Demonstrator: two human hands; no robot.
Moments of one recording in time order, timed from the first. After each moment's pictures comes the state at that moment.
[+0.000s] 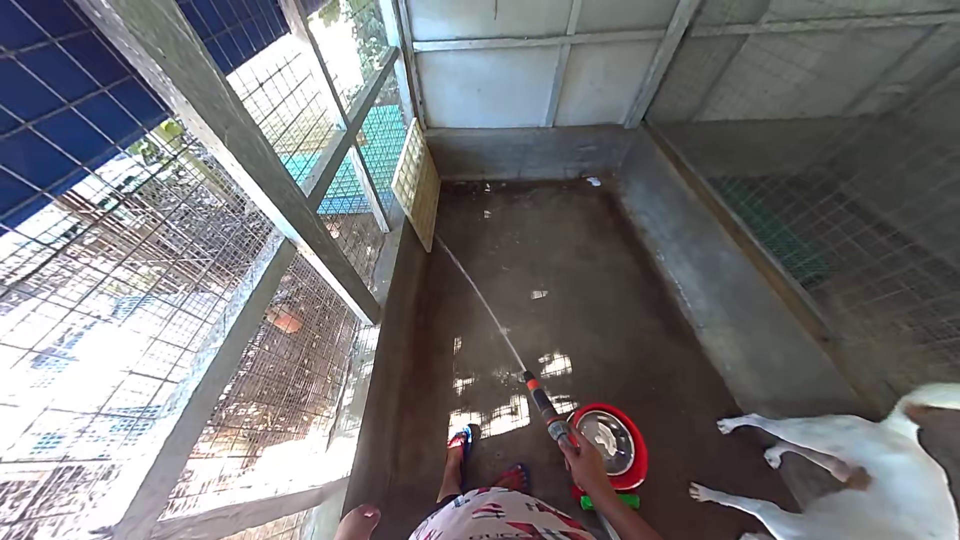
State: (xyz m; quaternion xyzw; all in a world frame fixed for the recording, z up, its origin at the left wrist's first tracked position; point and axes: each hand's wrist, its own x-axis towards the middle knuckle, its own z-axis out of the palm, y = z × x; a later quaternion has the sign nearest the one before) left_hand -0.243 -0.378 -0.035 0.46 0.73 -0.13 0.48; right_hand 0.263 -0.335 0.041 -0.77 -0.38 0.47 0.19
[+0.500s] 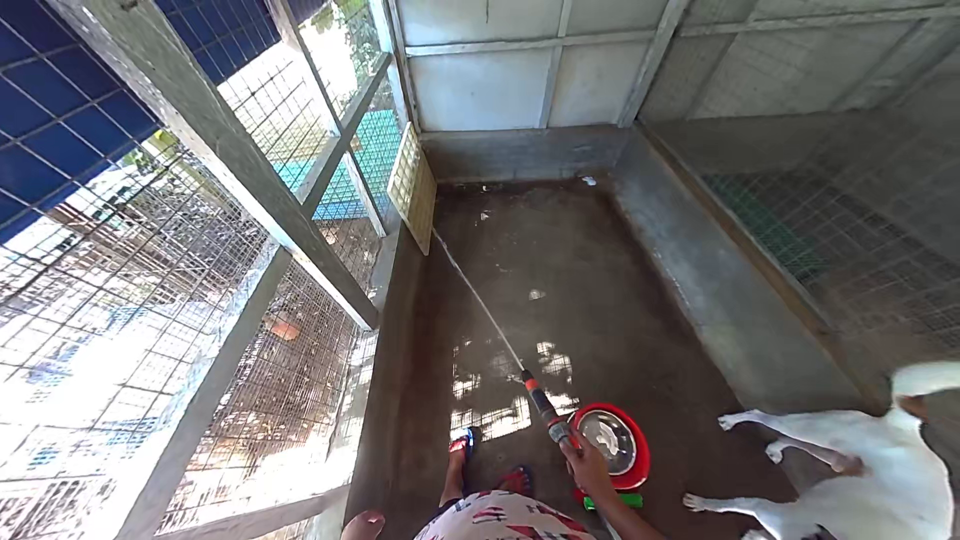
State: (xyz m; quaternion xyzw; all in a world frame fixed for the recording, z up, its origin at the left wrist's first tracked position) left_hand -0.236 -0.375 -0.031 0.47 0.73 -0.12 0.48; right_hand 0.266 -0.340 0.038 -0.76 -0.39 0.47 0.22
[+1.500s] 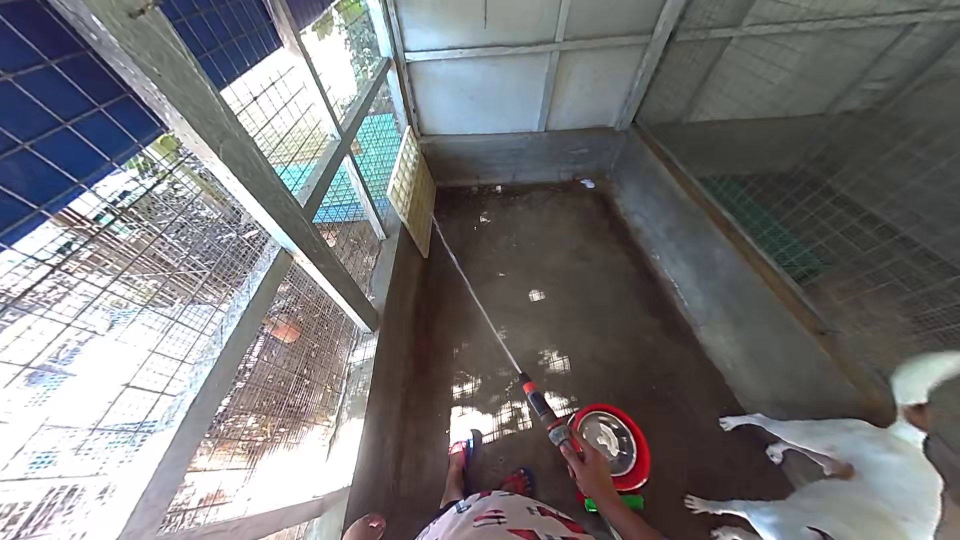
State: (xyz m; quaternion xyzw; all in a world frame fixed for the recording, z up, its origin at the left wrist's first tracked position) left_hand -0.240 -0.381 -0.043 0.48 0.72 -0.12 0.49; right_hand 0.264 -0.346 0.051 -0.75 -0.40 0.47 0.25
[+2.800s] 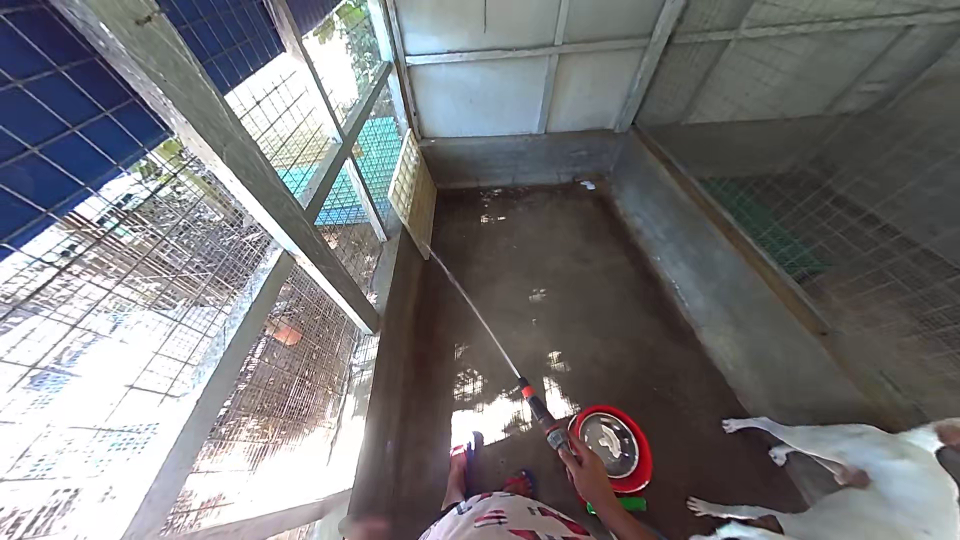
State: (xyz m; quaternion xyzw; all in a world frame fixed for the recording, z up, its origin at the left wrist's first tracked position) left_hand -0.235 -0.379 -0.033 0.50 0.71 -0.13 0.48; right_hand 0.258 -0.348 0.045 -0.75 -0.41 0.47 0.23
